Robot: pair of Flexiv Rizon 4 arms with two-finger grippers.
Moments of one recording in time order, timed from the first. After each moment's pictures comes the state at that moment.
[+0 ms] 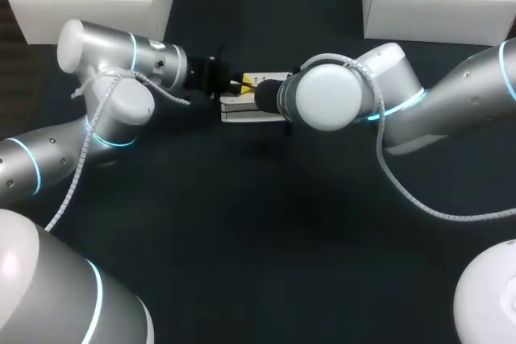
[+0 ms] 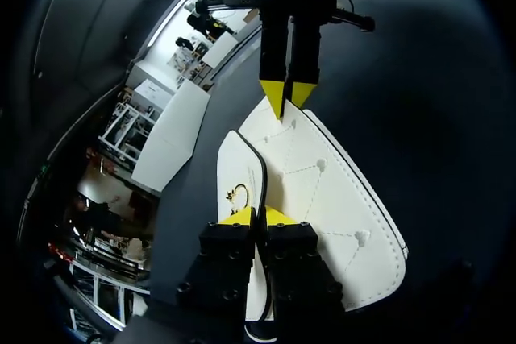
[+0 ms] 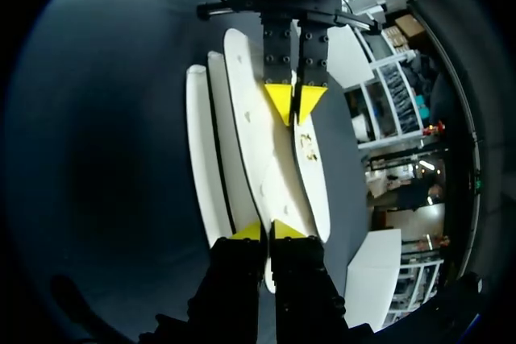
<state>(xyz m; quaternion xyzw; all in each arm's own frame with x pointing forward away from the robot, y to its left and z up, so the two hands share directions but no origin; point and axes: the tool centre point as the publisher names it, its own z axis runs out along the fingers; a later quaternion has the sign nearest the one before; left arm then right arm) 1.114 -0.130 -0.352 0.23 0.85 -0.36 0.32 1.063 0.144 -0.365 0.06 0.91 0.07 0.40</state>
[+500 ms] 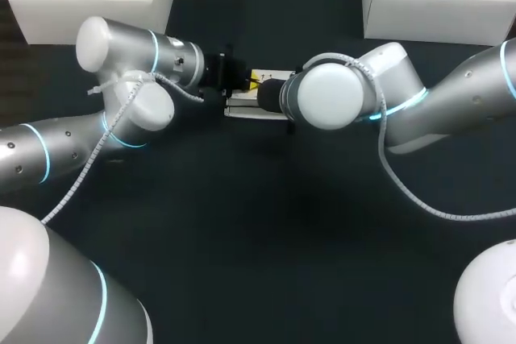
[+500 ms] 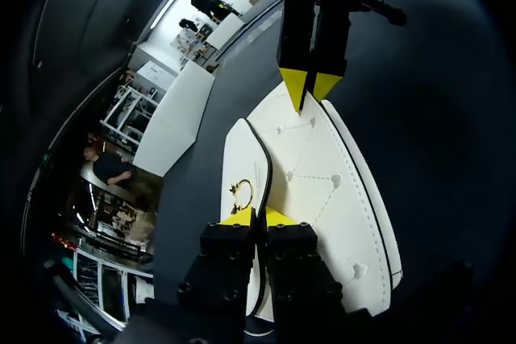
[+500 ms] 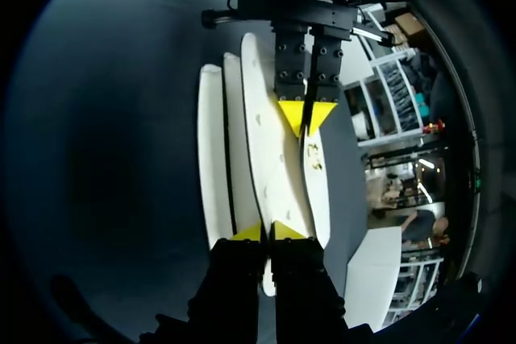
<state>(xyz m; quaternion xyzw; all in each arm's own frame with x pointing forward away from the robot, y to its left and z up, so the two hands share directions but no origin) 1.127 -0.147 -0.352 0.20 0.87 -0.31 0.33 1.065 0.139 -0.366 0.06 0.91 0.07 0.40</state>
